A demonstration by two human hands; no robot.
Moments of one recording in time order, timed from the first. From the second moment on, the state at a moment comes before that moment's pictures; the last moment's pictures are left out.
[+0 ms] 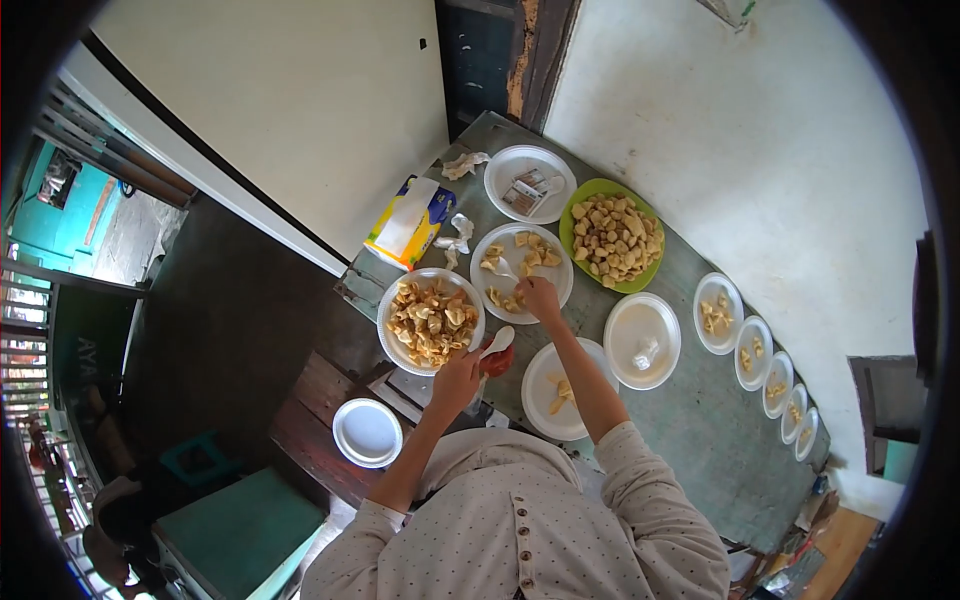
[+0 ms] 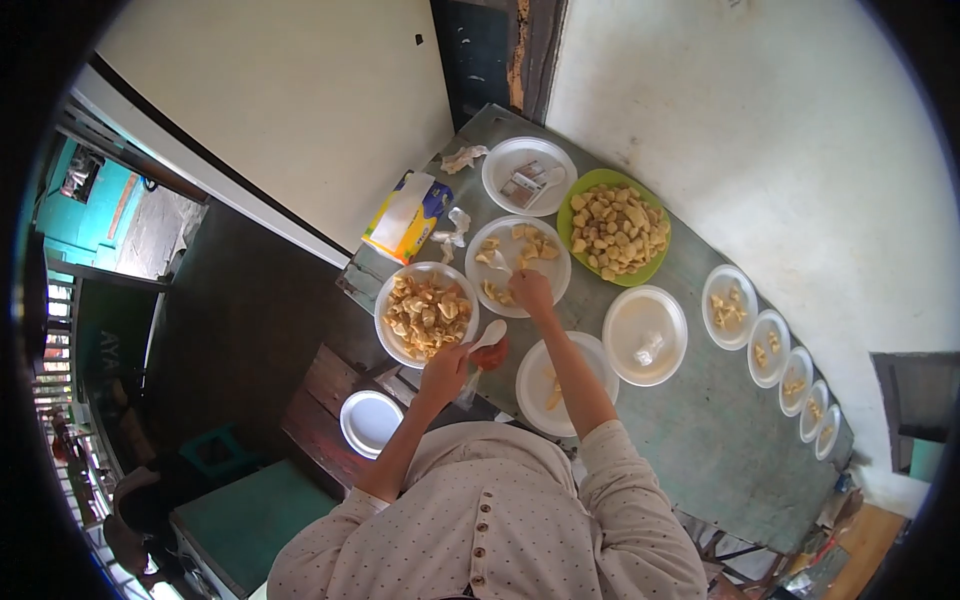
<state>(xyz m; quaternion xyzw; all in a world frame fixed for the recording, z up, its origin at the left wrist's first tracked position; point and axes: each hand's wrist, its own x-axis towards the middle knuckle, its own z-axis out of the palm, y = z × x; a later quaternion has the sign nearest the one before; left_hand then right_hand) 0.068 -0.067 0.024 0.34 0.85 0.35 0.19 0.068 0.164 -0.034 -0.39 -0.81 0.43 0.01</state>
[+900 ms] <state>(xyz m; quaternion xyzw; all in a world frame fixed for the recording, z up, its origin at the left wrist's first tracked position) 0.051 -0.052 0.031 0.36 0.85 0.35 0.12 0.102 0.151 0.001 -0.39 -0.88 0.28 0.03</state>
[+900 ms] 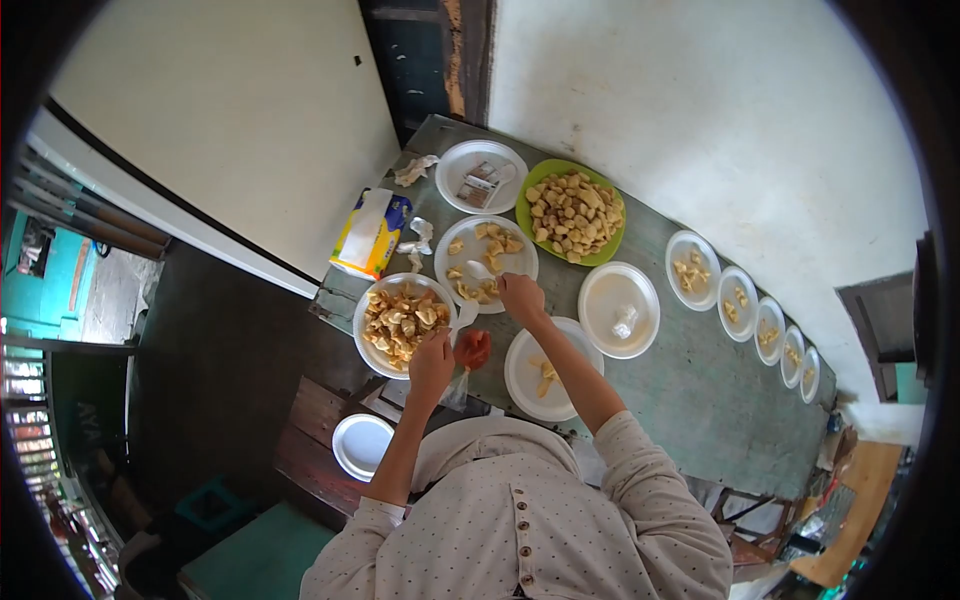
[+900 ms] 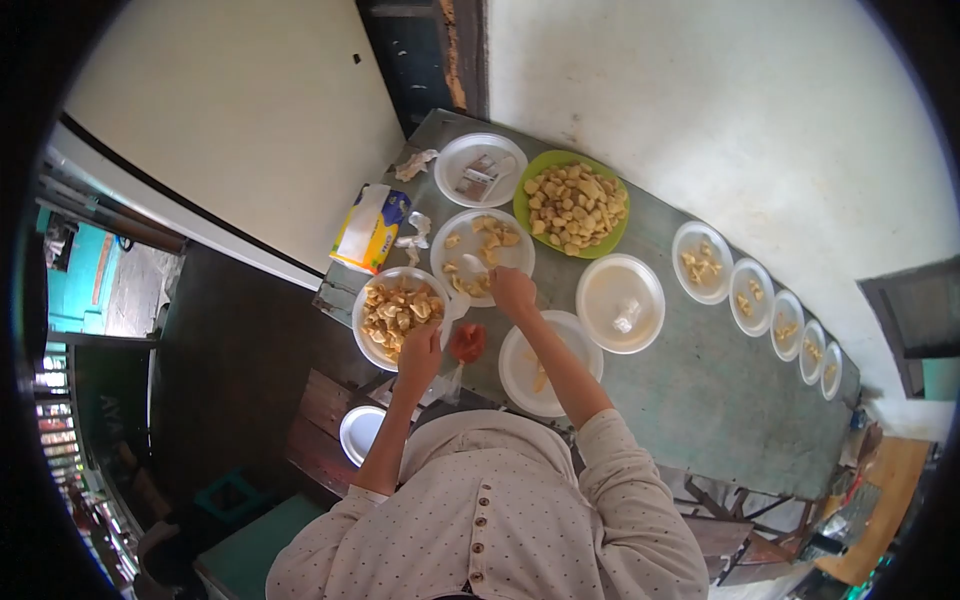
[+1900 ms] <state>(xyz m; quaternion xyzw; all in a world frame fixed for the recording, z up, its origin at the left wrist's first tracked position) 0.102 -0.050 0.014 0.44 0.82 0.31 0.21 0.299 0.146 0.004 -0.44 -0.79 0.42 0.01</state>
